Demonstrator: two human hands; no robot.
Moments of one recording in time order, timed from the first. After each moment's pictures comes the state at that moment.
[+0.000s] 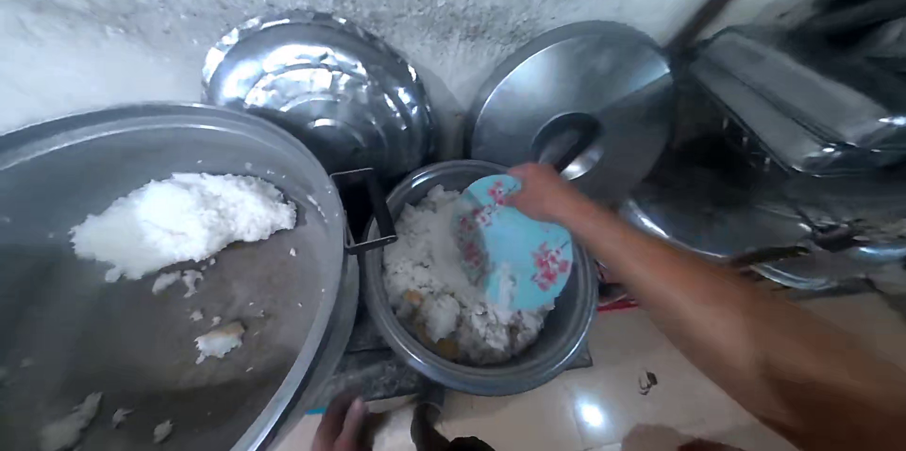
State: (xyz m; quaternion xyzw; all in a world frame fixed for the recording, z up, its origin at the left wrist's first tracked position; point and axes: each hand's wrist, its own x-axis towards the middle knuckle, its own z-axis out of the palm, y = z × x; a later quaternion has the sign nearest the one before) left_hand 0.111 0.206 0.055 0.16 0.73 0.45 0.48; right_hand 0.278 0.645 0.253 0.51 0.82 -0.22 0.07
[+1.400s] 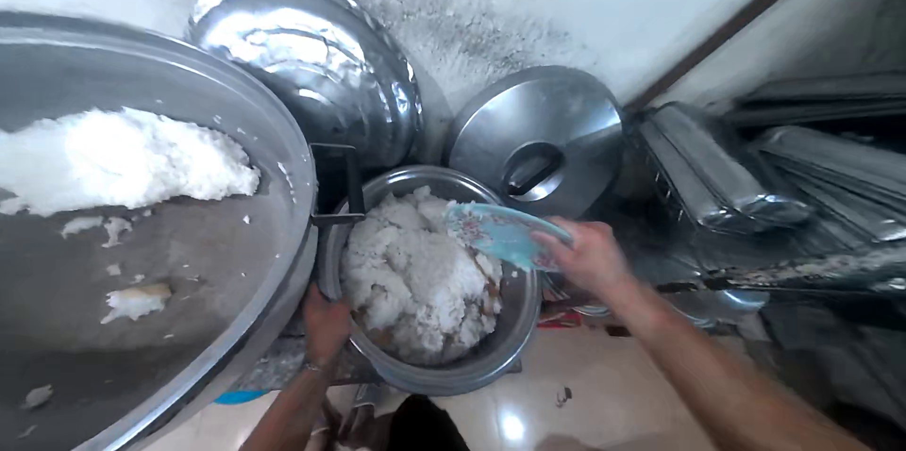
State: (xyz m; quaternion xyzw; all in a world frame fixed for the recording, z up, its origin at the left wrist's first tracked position) left_hand 0.126 0.386 0.078 0.10 0.80 0.47 0.35; right_hand 0.399 0.592 0.283 0.39 0.91 -0.08 -0.11
